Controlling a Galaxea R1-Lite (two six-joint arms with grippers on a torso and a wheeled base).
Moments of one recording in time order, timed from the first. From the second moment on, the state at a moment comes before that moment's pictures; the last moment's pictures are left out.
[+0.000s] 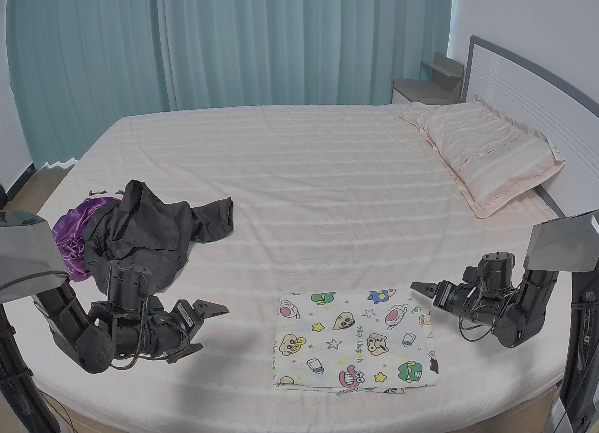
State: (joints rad) left arm -0.27 1.99 -0.37 -0.88 -0.31 -1.06; right arm 0.15 2.36 -0.53 -1.29 0.25 0.57
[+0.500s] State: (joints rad) left arm -0.31 2.00 -0.36 -0.89 -0.28 -1.06; right arm 0.15 2.36 -0.44 -1.30 0.29 0.45
